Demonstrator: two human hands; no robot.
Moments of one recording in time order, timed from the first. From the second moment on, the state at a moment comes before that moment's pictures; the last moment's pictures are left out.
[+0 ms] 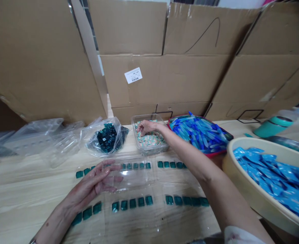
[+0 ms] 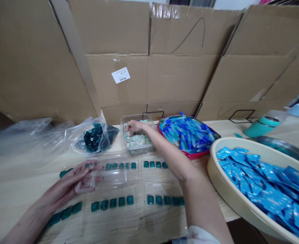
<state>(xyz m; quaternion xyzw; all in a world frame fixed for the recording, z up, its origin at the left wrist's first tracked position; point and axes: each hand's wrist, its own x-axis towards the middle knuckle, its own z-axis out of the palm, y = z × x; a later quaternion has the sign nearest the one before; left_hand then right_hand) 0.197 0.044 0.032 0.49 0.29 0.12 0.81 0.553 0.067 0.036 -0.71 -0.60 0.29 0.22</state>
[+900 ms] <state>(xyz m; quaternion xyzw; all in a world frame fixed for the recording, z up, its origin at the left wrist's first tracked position) 0.195 0.045 0.029 0.49 0.28 0.13 0.82 0.541 0.072 0.013 -0.72 -0.66 0.09 0.20</state>
